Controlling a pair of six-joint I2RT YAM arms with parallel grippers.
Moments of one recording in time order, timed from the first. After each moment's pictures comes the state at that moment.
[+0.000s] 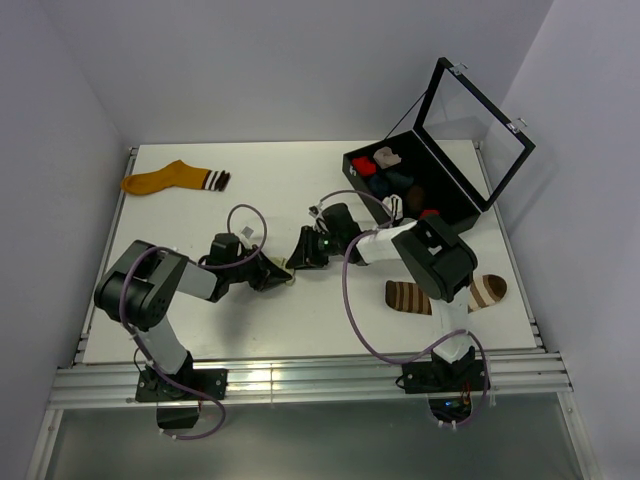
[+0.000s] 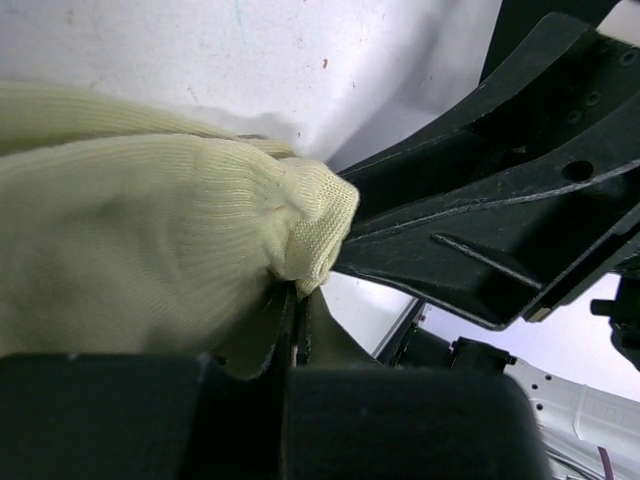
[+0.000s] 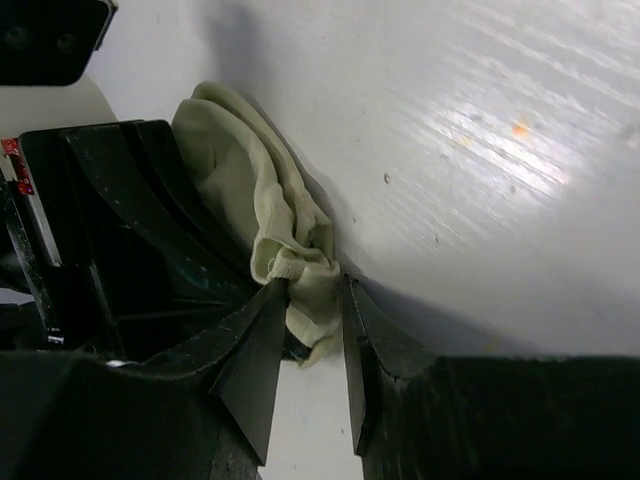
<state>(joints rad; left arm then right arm) -0.38 1.73 0.47 0.60 0.59 -1.10 0.62 2.00 1.00 0.30 -0.56 0.77</state>
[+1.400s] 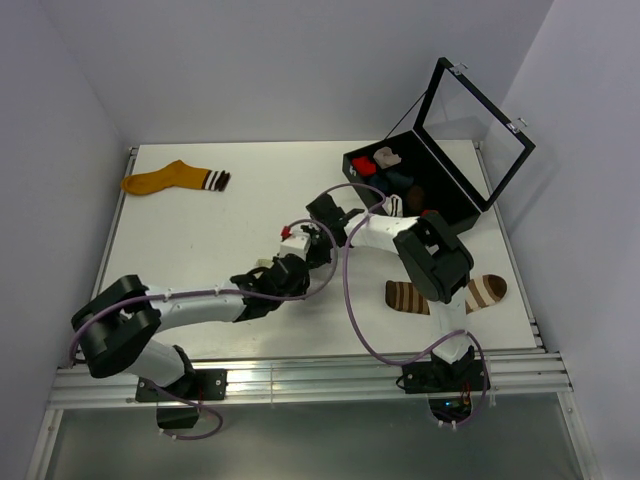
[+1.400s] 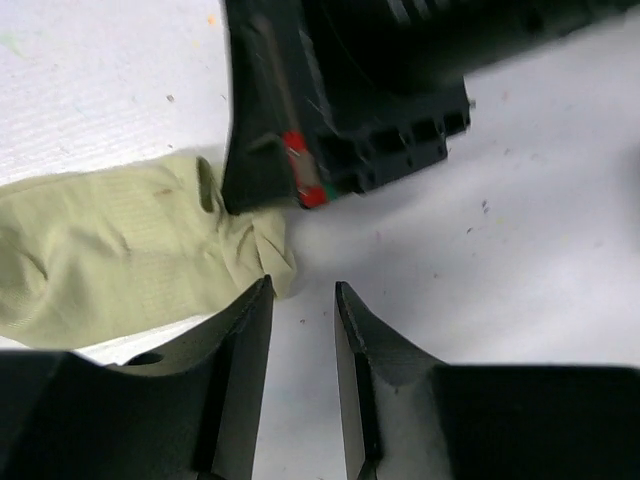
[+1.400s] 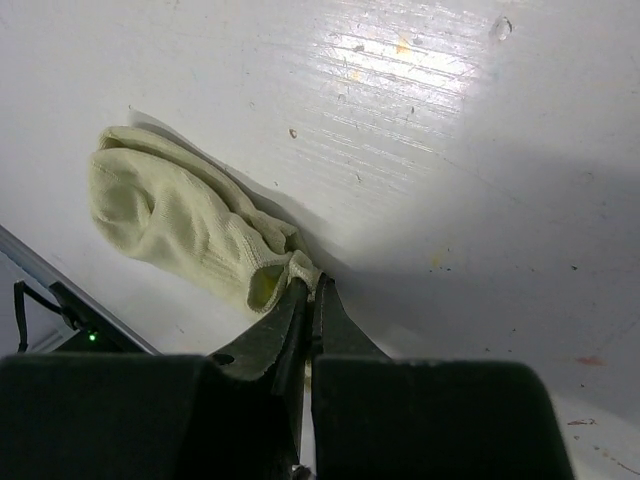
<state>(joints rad) -0.97 1.43 0.68 0.05 -0.38 -0.57 0.66 2.01 1.27 -0.31 -0.35 0.73</state>
